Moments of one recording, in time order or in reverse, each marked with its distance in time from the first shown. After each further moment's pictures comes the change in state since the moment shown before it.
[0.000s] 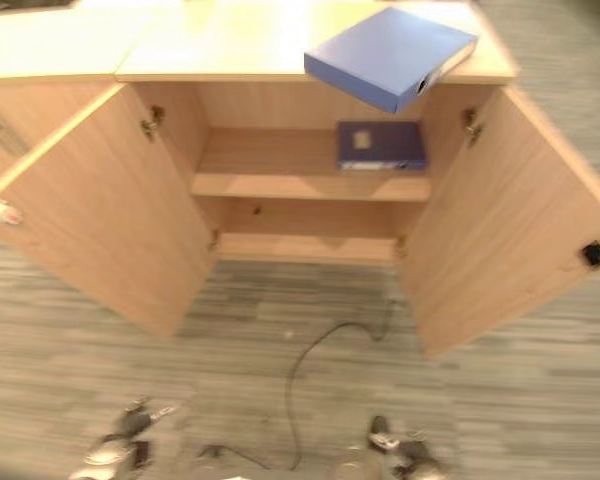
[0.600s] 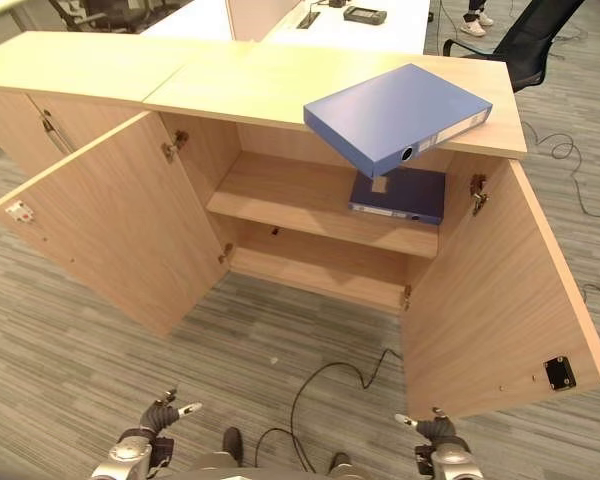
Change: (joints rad) left arm -0.003 0.080 -0.111 -0.071 -0.005 0.009 -0.016; right arm 0.045 0.020 -0.035 0.020 -0.023 -0.017 -0.001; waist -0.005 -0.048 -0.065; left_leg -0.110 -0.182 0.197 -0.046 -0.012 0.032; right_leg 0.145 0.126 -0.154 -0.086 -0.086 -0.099
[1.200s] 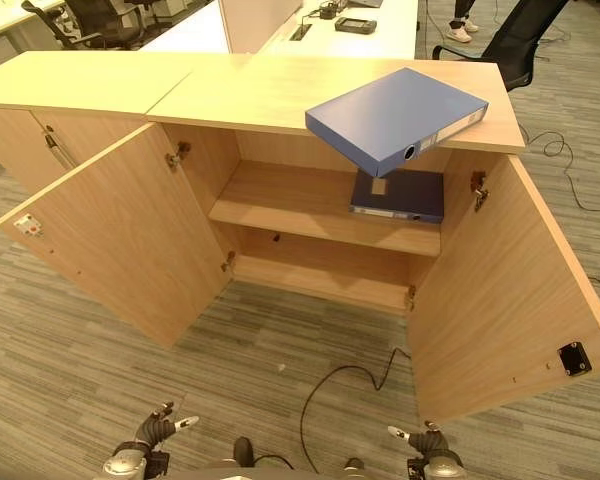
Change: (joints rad) left arm 0.044 0.003 0.006 -0.011 0.008 0.004 -0.017; right arm 0.037 0.020 -0.010 -0.007 0.003 0.001 0.000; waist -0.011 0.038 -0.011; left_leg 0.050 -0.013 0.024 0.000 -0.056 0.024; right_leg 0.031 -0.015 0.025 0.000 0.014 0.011
